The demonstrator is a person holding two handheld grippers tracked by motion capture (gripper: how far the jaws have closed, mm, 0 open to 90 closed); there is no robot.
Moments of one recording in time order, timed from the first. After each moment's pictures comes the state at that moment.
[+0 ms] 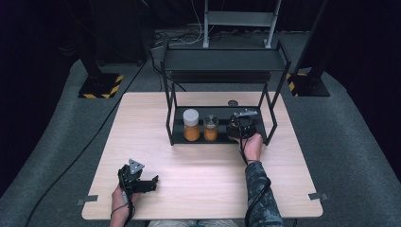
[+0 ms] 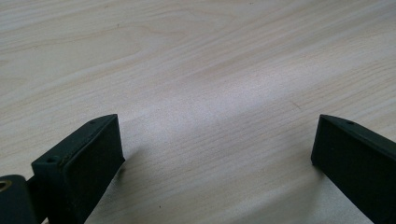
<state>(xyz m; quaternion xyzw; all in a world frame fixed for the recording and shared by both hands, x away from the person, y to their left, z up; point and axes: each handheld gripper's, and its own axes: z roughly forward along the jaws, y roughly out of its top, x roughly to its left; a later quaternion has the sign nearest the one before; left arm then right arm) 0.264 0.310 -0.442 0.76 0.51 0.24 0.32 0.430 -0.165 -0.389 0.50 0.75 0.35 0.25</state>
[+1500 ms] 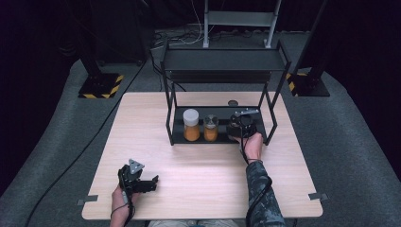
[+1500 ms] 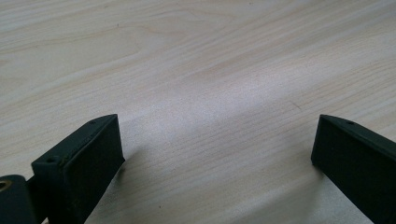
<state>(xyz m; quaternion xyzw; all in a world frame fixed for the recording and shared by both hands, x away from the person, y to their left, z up) 0.264 0.310 -0.442 0.76 0.51 0.24 0.32 0.439 -0.170 -0.383 0.51 0.75 0.34 0.23</state>
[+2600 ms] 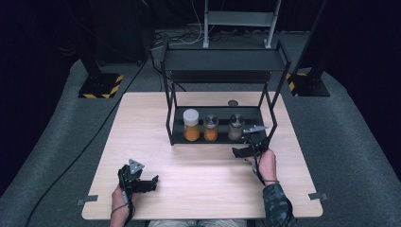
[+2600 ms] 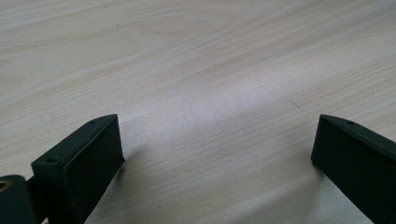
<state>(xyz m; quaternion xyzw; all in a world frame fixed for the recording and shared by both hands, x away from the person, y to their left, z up) 0.264 0.310 -0.442 0.76 0.51 0.24 0.32 0.375 -0.208 -0.385 0.49 0.79 0.31 0.19</state>
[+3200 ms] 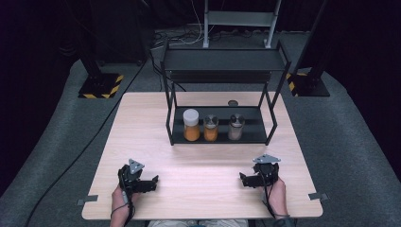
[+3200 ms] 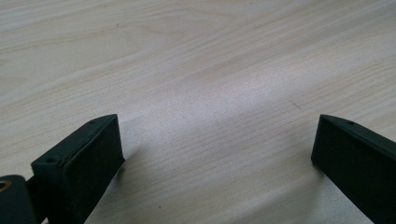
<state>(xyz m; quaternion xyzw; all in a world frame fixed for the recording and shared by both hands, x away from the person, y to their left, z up) 0.265 0.310 -0.442 0.76 0.51 0.24 0.32 0.284 -0.234 -0.435 0.48 0.78 0.33 0.21</state>
